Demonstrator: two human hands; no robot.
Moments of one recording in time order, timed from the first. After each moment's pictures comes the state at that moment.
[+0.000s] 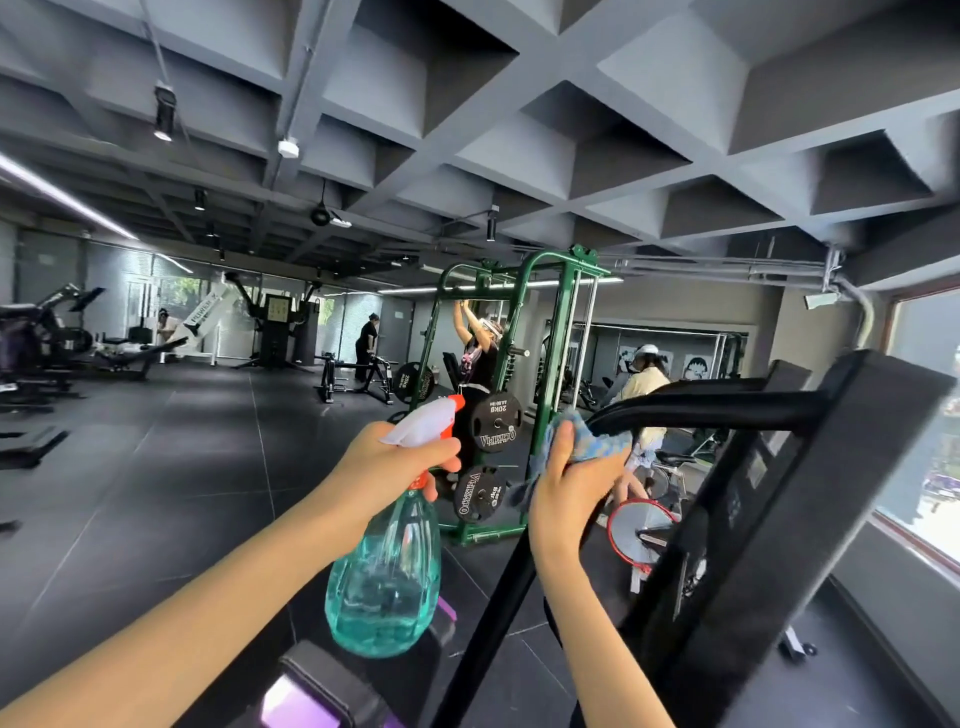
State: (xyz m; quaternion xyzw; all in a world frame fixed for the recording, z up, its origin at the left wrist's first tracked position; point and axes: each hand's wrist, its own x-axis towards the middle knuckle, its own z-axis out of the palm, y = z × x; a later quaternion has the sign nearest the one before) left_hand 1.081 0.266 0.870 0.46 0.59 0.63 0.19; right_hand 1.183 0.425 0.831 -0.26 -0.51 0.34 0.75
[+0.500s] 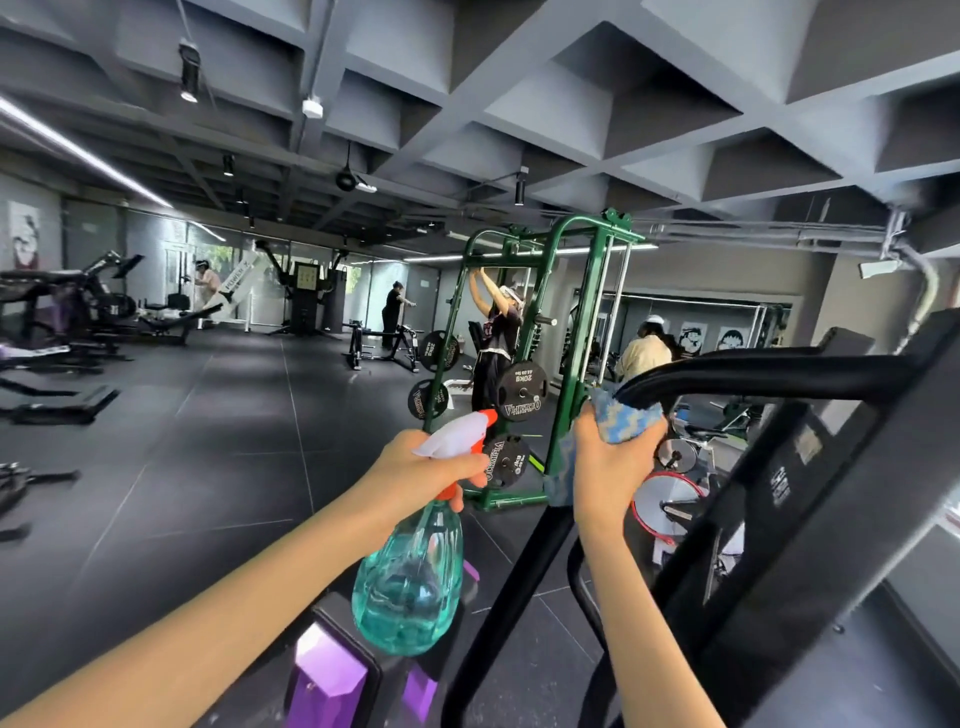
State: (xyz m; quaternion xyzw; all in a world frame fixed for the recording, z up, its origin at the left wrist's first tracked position) left_hand 1.074 0.283 0.832 0.47 0.63 0.57 0.22; right_hand 1.187 0.442 0.827 -0.28 -0.50 0.39 0.72
